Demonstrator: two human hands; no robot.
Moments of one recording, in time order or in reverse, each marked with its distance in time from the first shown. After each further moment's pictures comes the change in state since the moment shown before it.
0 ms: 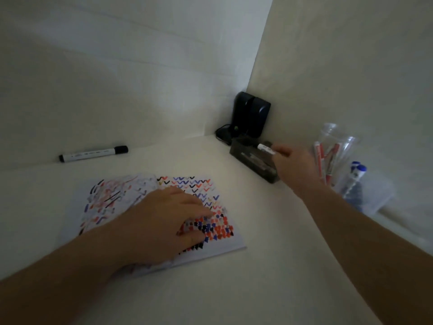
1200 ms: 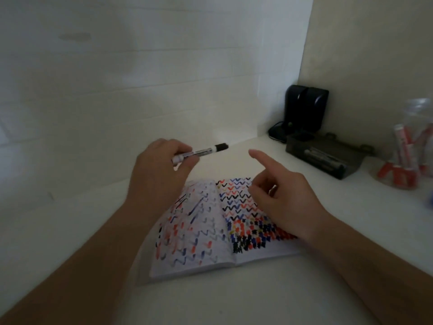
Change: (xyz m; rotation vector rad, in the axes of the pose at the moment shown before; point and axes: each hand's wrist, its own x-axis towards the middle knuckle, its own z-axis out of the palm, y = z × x) left_hand -0.024 -0.052 -0.067 0.044 0.808 -0.426; right_hand -0.122 -0.077 0.061 0.317 -0.370 -0.500
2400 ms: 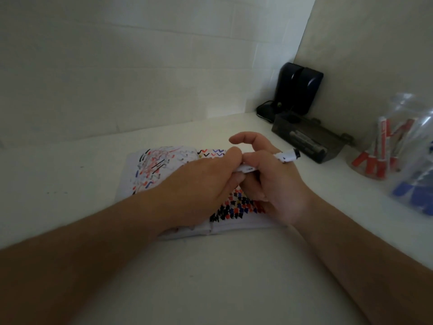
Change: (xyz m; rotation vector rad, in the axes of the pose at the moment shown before) left_hand -0.052 0.066 0.038 -0.266 -0.549 0.355; right_hand -0.007 -0.018 -0.003 0.889 -0.257 0.297
